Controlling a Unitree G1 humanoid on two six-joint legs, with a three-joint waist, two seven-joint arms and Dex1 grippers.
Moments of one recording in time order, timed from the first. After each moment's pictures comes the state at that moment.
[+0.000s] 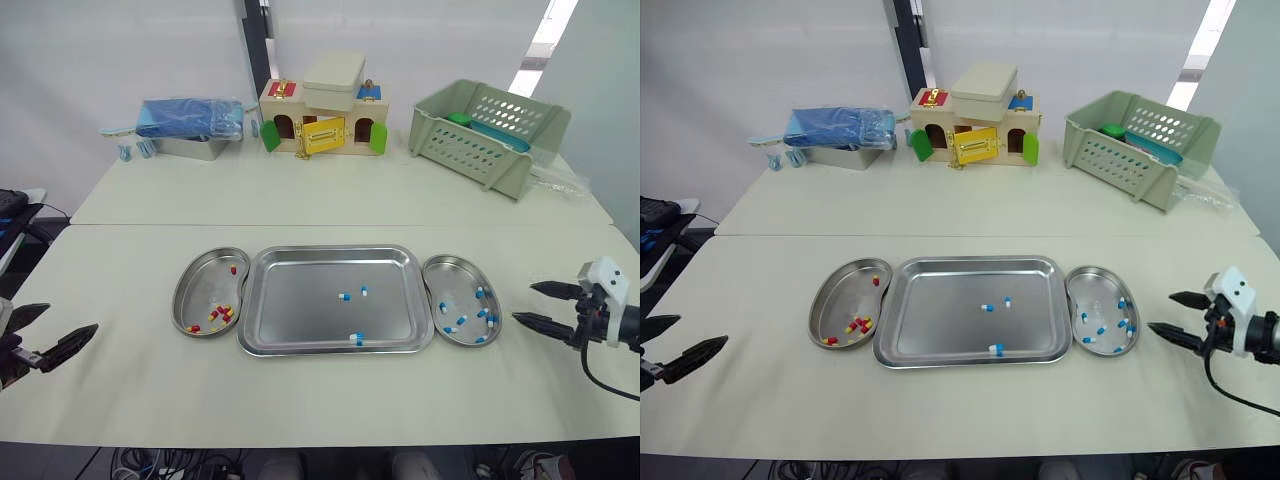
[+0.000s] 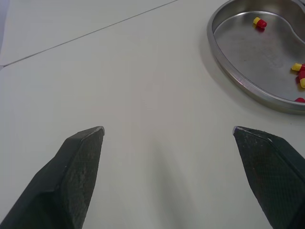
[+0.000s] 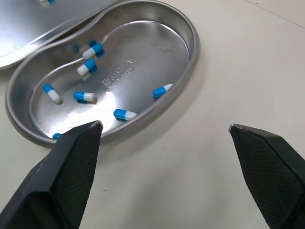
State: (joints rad) left arm 0.24 0.90 0.79 0.11 -0.37 0.30 -1.01; right arm -0.14 -0.99 -0.23 0.28 0.40 0.23 1.18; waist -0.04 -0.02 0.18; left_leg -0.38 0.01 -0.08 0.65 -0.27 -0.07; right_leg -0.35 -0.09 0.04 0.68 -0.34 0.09
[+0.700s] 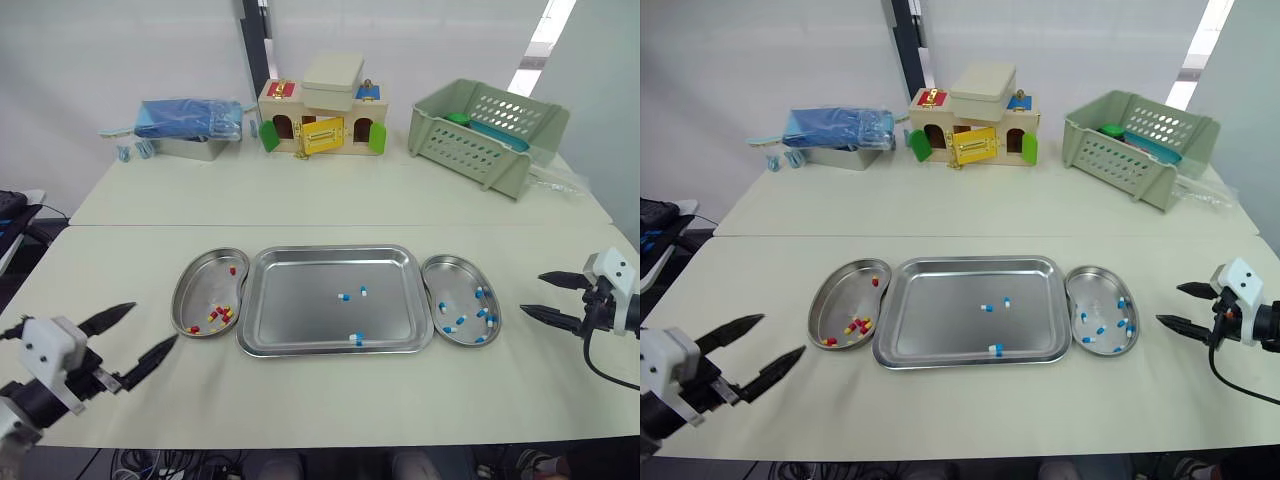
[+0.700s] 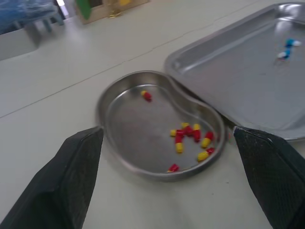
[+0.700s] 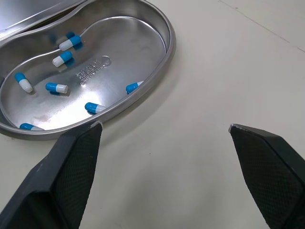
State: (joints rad) left arm 0.41 0.56 0.65 -0.33 -0.49 0.10 -1.01; right arm -0.27 -0.99 -0.21 0.46 0.31 0.09 1.25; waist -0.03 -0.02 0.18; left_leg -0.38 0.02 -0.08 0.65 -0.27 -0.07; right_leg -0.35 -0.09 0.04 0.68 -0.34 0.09
